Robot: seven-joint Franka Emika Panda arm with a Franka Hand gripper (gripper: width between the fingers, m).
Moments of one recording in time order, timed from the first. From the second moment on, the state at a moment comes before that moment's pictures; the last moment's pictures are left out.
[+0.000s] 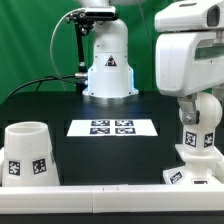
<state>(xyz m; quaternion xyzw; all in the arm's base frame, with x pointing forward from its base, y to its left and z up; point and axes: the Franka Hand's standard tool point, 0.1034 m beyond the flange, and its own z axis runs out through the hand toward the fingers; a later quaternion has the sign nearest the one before) 0.627 0.098 0.116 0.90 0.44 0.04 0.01</state>
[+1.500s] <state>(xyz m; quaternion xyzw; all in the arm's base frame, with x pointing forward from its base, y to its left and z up) 0.635 0.084 0.118 0.98 -0.16 0.07 -0.03</state>
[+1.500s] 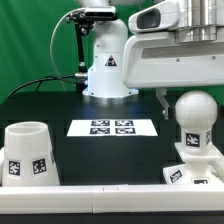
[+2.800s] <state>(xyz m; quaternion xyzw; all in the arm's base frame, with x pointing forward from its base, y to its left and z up) 0.619 0.093 0.108 0.78 -0.62 -0.01 -0.11</state>
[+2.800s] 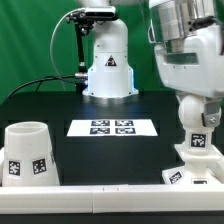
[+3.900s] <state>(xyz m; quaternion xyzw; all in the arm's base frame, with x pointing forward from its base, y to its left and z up) 0.630 0.049 0.154 0.96 -0.25 0.02 -0.09</state>
